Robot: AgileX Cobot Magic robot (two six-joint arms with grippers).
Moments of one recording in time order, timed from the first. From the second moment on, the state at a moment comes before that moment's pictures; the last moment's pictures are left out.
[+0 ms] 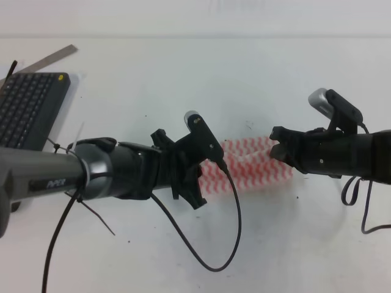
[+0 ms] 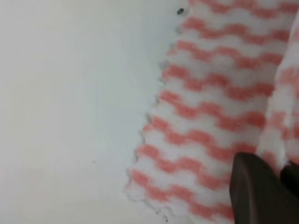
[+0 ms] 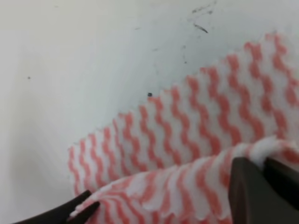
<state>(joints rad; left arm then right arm) -0.64 1.96 -1.10 -1.74 -0.05 2.30 0.30 1.80 -0.93 1.75 0.32 -1.03</state>
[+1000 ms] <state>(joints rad) -0.62 1.97 -1.11 -1.75 -0.03 2.31 0.30 1.84 -0.99 1.74 0.33 -1.03</state>
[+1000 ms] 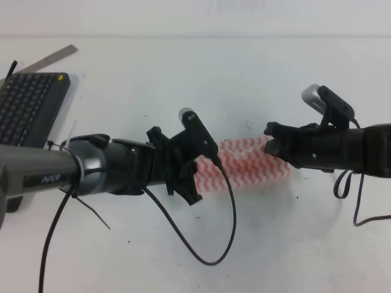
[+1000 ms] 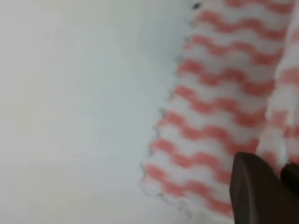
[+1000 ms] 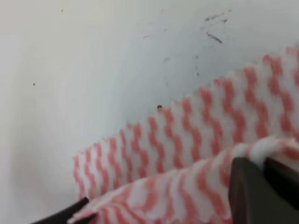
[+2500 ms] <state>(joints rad) -0.61 1.96 -1.16 -1.74 -0.07 2.35 0.30 1.85 -1.02 1.74 0.27 -1.03</state>
